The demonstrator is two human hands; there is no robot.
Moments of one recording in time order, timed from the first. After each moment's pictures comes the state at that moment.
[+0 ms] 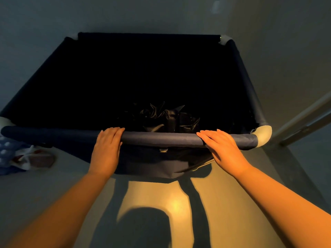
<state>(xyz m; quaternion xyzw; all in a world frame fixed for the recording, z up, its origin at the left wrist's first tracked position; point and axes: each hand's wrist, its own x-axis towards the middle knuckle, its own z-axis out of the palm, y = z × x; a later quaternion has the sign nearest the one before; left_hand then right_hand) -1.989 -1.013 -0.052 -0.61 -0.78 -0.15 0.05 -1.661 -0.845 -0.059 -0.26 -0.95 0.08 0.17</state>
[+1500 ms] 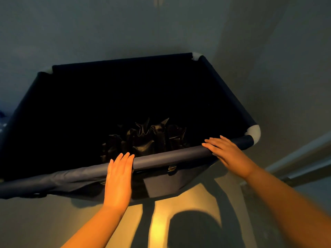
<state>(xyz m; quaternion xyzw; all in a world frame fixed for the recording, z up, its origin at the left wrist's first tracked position) -1.675 -0.826 -0.045 -0.44 -0.89 -0.14 0.01 -1.453 -0.528 -0.054 -0.08 -0.99 0.07 0.12</state>
